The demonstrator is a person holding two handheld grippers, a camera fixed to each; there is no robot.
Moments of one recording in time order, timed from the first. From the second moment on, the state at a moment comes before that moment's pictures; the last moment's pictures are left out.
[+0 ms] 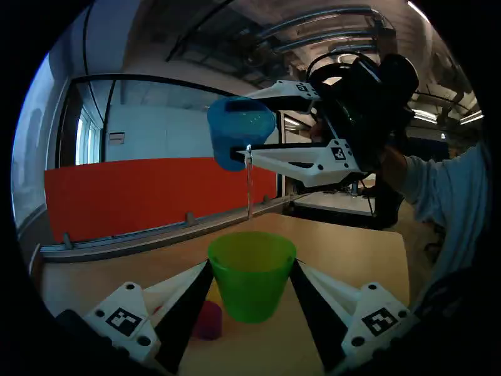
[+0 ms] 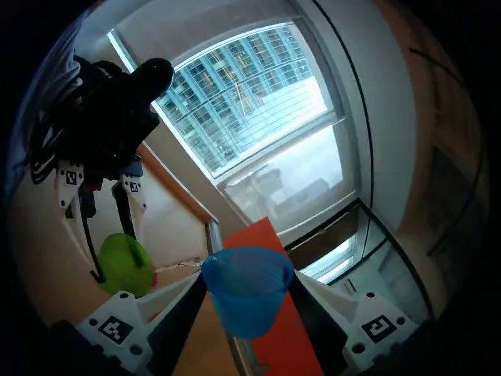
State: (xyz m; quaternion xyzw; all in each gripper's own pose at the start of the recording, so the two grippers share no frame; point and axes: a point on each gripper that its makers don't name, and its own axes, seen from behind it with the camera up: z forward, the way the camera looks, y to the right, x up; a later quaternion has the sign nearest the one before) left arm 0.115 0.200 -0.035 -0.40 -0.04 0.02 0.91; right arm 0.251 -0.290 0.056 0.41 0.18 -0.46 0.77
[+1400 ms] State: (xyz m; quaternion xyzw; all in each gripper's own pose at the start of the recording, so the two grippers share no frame) left arm 0.117 0.209 -0.034 -0.41 -0.04 0.02 0.91; right arm 0.275 -0.286 0.062 0.36 0.23 -0.53 0.73
